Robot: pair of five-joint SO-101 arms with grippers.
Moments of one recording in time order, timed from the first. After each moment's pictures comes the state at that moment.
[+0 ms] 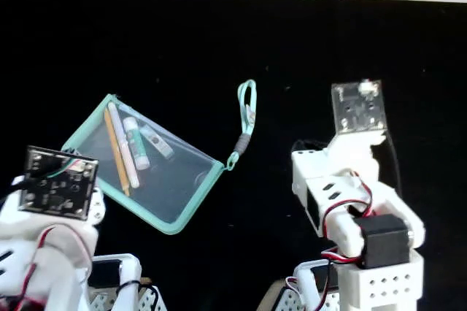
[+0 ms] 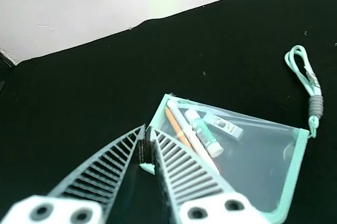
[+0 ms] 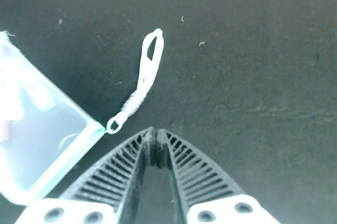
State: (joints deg) left arm -12.6 -74.2 21.1 94.6 -20.0; right arm -11.0 -65.7 35.9 77.3 1.0
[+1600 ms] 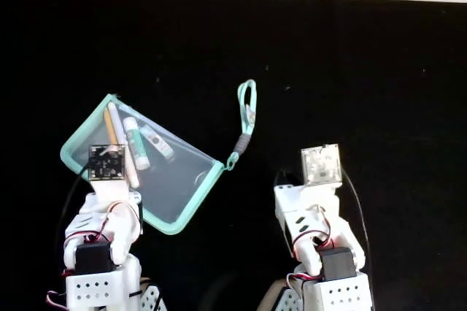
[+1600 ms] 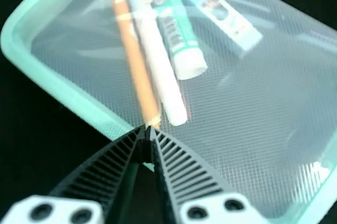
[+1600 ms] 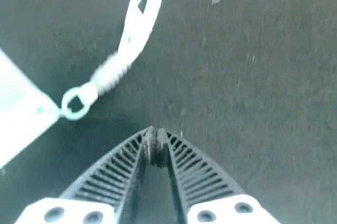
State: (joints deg) left arm -12.6 -103.7 96.3 68.0 -0.3; right arm -11.1 -103.6 95.9 53.3 1.7
